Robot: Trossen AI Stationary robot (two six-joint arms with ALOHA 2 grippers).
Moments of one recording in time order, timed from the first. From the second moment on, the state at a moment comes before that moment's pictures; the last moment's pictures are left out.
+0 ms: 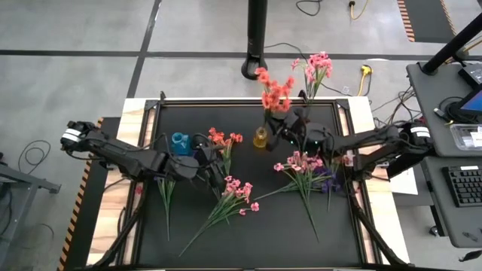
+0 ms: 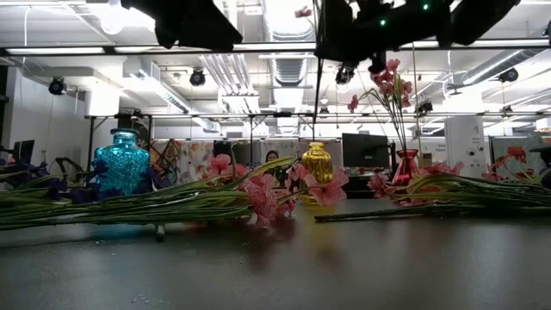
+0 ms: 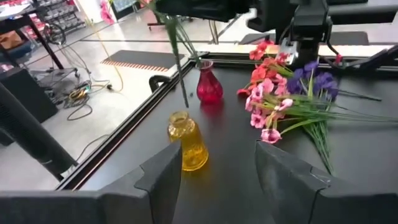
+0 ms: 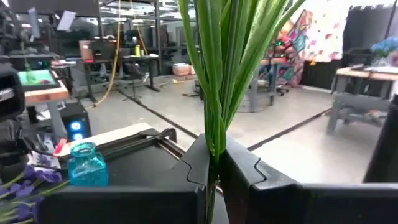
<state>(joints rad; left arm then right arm) -0.28 1.26 0.84 0.00 -0.75 -0.14 -0.10 1.35 0.68 0.74 0.56 -0.03</state>
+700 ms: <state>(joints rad) -0.27 1.27 0.84 0.00 -0.82 -0.13 -0.17 1.45 0.68 0.77 0.53 -0.05</state>
